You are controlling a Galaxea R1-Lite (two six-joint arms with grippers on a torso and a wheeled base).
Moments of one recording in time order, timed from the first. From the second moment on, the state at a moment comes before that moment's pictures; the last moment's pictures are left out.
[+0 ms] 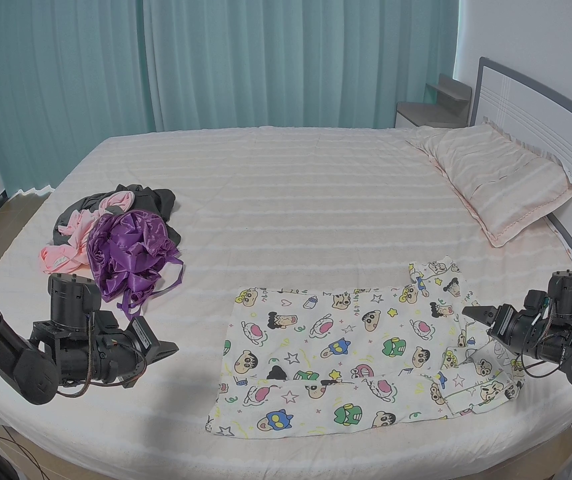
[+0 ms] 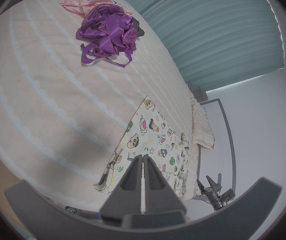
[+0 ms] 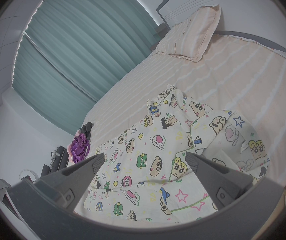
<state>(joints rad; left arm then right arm) -0.21 1.80 -0.40 -0.74 -0.33 -0.98 0.00 1.84 -0.26 -1.04 0.27 0.59</state>
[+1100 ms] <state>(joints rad) -0.26 1.85 -0.39 -0.76 -0.32 -0.98 0.01 1.87 -0.25 -1.04 0.27 0.59</state>
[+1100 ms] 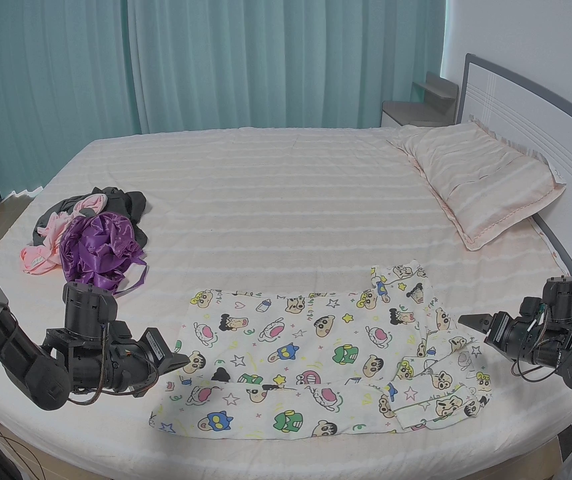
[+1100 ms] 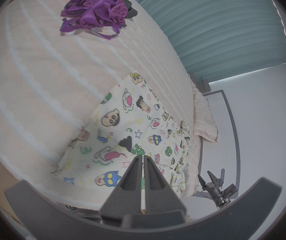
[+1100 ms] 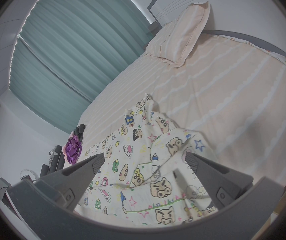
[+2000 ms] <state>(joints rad) -0.13 1.99 -0.62 -0.87 -0.30 -0.74 0.05 1.87 -0.24 -1.04 0.27 0.59</state>
